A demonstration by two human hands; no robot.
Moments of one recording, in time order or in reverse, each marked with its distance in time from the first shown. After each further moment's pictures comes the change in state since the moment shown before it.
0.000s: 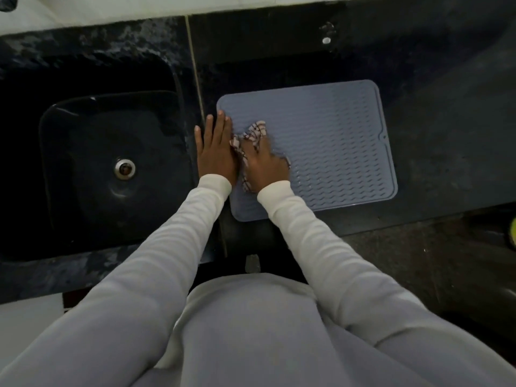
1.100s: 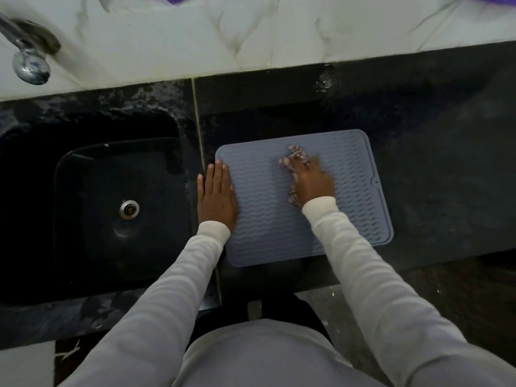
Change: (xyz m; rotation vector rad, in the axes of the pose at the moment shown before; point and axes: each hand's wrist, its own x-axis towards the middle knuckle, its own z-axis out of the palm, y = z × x) left_hand -0.001 0.007 0.003 0.042 0.036 -0.038; right_hand 0.044 0.114 -0.040 0.062 0.028 0.125
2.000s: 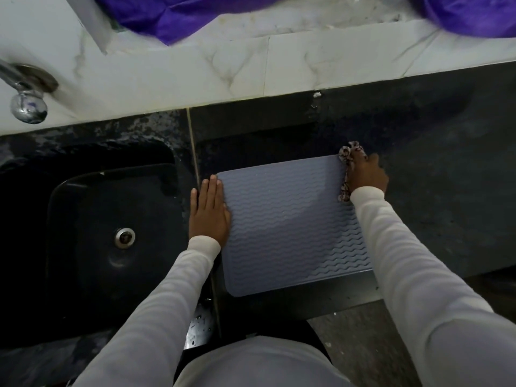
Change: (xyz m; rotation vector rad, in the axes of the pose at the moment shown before) left_hand 0.032 -0.012 -0.012 0.061 0.001 0.078; right_hand 0.071 0.116 -0.035 -0.005 0.107 0.383
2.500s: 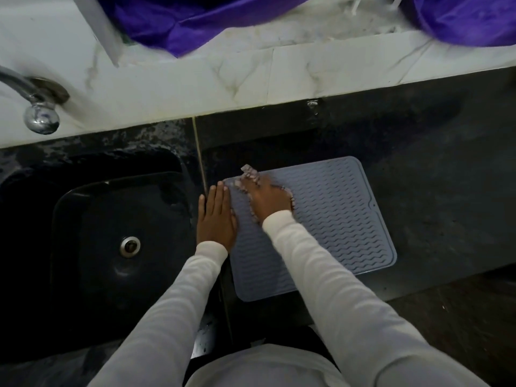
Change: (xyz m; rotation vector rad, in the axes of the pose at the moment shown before) left_hand 0.002 -0.006 -0.003 0.048 -0.075 0.022; right_hand -0.112 -0.188 0.032 -0.002 -0.168 -0.525
